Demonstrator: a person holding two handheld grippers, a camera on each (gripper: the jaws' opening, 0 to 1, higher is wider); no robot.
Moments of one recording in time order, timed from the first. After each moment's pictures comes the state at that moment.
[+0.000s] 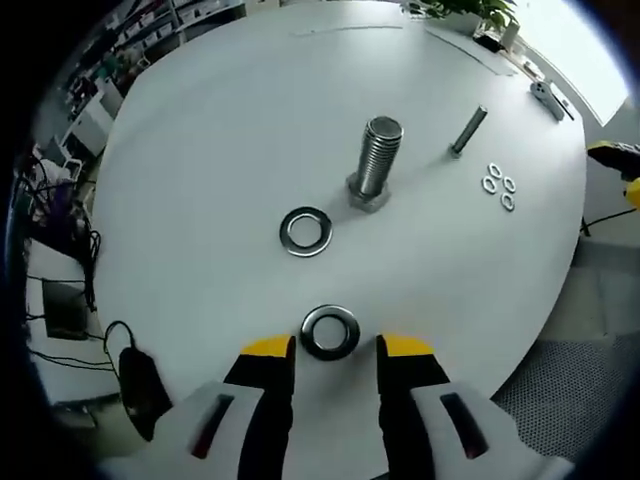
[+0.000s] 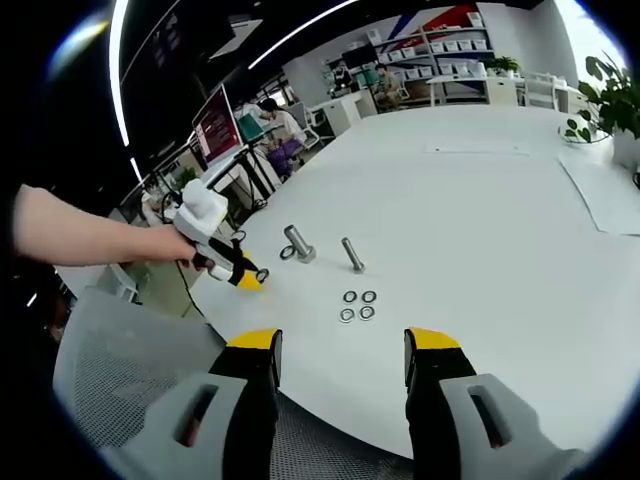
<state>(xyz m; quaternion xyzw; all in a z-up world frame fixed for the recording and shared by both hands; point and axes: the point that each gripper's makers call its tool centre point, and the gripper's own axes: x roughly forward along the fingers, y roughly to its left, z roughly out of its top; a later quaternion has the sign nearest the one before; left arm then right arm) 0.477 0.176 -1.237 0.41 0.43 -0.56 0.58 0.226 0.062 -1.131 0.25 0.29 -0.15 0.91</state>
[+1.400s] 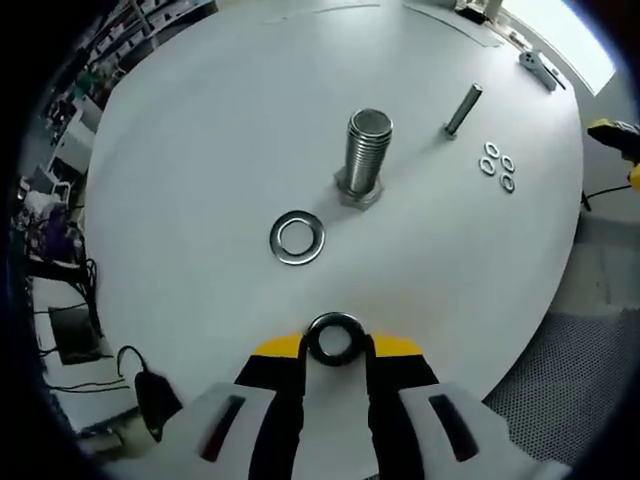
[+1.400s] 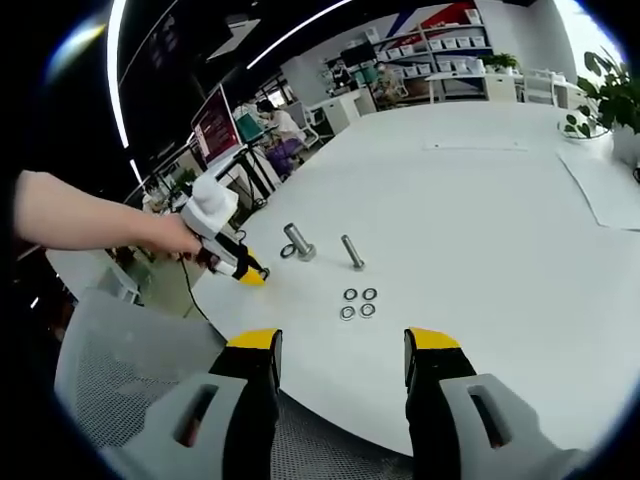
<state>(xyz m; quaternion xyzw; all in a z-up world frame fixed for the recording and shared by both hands) 0.479 0.162 -1.240 0.47 0.43 -0.56 0.53 0.225 0.065 -1.132 0.26 0.29 -0.15 0.91</state>
